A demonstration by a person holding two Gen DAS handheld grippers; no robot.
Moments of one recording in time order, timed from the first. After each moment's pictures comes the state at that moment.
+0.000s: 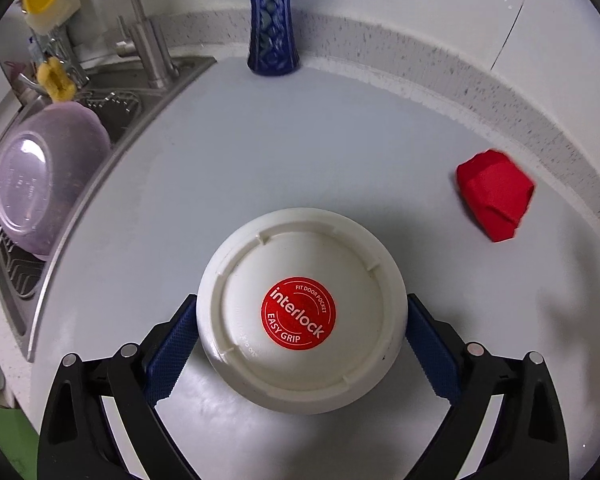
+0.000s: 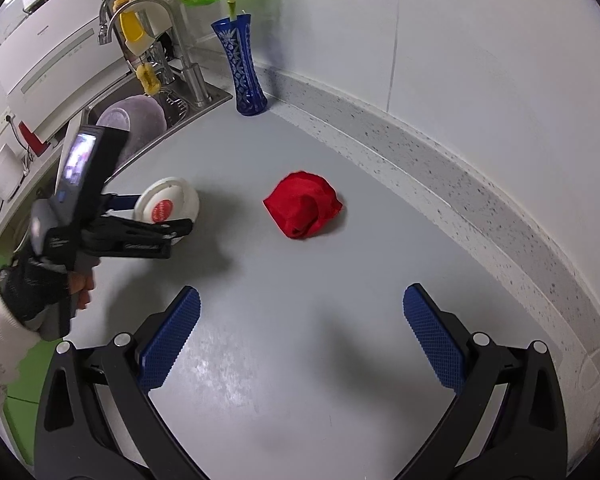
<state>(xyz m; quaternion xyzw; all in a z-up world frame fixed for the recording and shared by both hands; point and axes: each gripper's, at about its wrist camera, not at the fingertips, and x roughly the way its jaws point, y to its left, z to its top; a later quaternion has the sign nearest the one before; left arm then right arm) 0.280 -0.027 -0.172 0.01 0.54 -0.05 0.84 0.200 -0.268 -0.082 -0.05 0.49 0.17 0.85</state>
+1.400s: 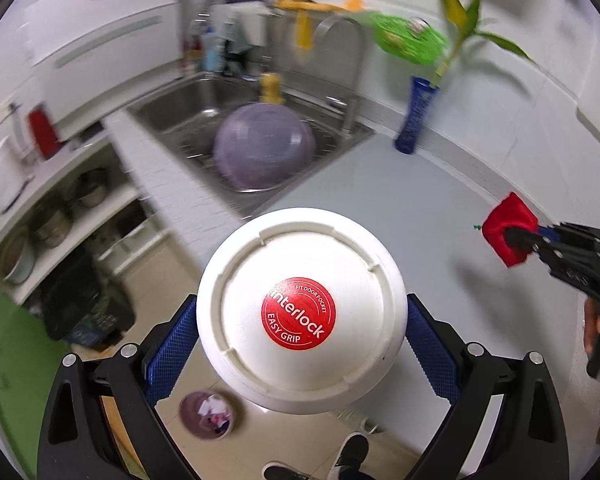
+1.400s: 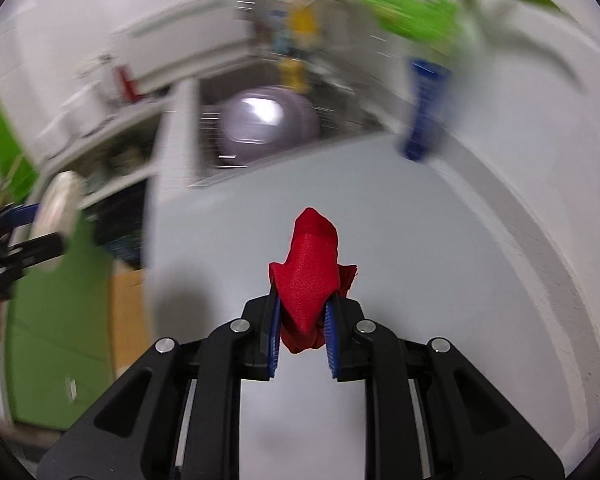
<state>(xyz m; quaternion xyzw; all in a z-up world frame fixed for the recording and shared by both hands) 0.004 0.114 -0.034 -0.09 0.44 0.11 0.89 0.123 -0.117 -0.036 -0.12 0.43 0.35 0.82</state>
